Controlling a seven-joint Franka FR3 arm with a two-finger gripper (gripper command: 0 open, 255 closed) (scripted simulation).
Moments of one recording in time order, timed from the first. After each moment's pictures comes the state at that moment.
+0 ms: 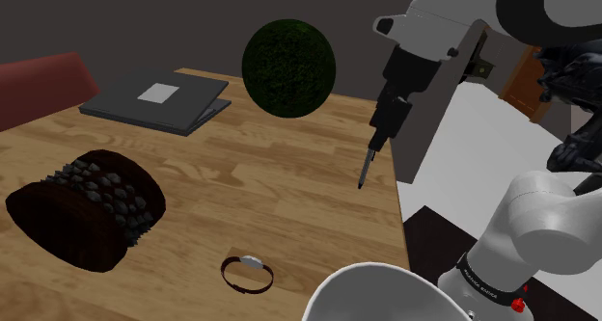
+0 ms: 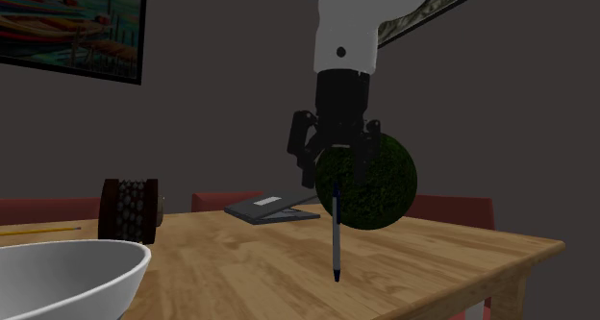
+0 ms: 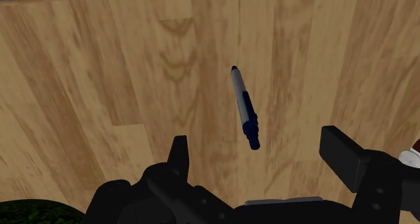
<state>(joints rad) 0.28 -0.79 0.29 -2.36 0.22 1.77 -0.17</state>
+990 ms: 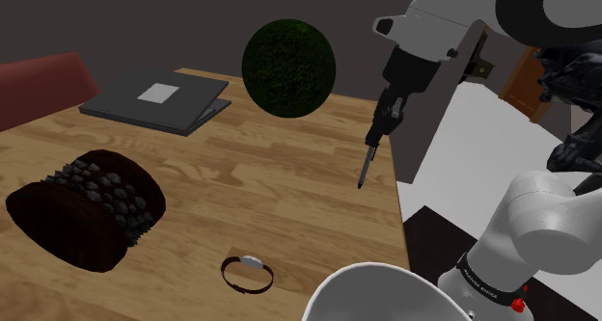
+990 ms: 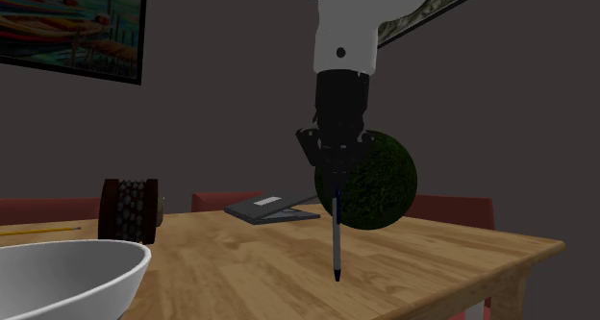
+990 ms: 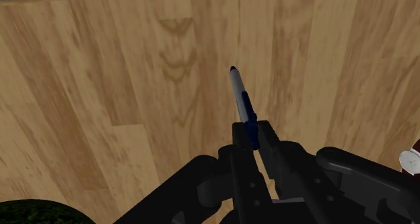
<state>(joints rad) 0.28 -0.79 0.30 -2.36 0.22 1.77 -0.16</state>
